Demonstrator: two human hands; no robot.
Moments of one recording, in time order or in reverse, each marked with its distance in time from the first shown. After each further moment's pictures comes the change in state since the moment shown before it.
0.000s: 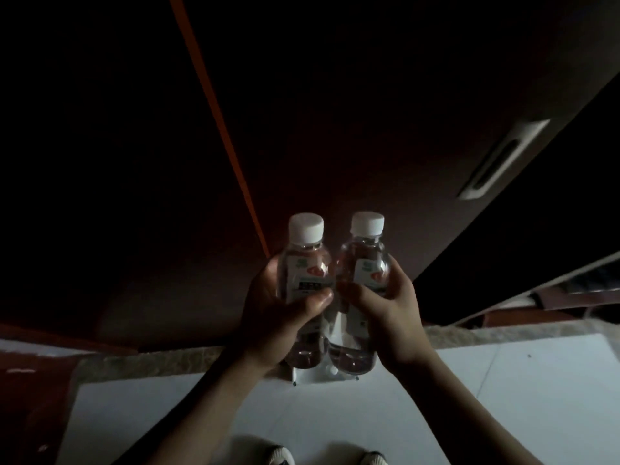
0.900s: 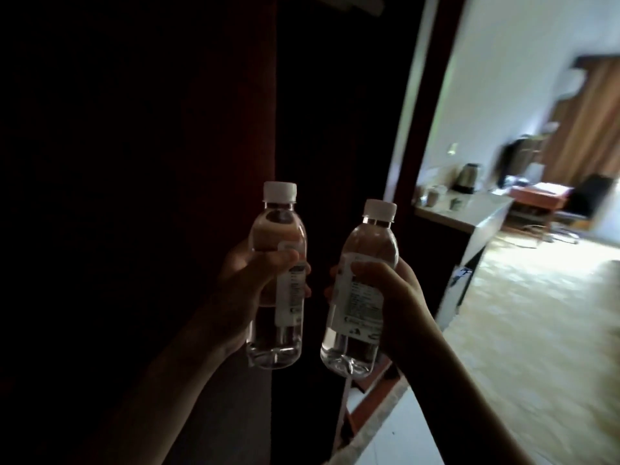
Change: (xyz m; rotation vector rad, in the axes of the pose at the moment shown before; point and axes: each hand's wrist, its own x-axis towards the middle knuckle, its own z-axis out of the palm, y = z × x) left_hand 0.034 0.324 0.185 -0.158 -0.726 0.267; right_hand -0.145 -0.351 -0.055 -0.047 0.478 -0.527
